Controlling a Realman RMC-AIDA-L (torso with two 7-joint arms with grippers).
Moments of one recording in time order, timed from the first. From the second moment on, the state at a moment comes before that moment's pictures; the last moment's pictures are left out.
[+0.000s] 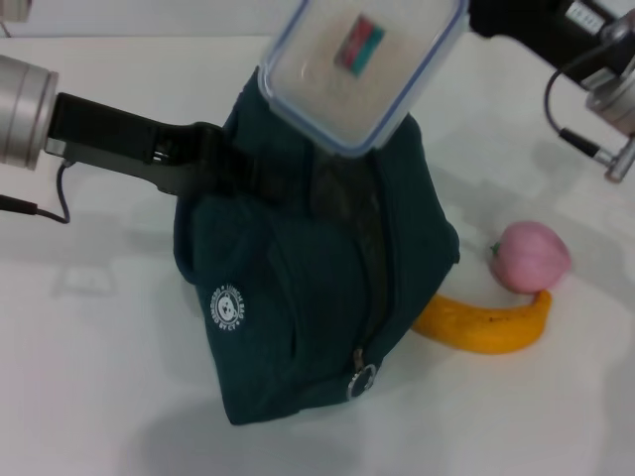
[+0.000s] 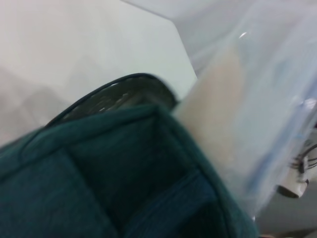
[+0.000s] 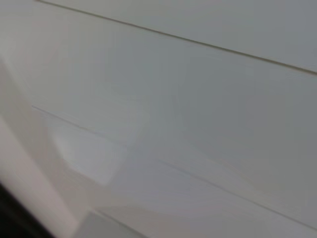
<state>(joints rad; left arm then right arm) -0.66 -2.02 0.83 1.07 2.05 1.90 -2.68 0.83 2.03 -1.11 -0.08 -0.87 -1.62 1.88</state>
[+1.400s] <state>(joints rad) -0.68 -2.00 0.82 1.00 2.06 1.86 -2.60 0.88 2.03 -1.30 -0.14 -0.86 -1.46 1.85</state>
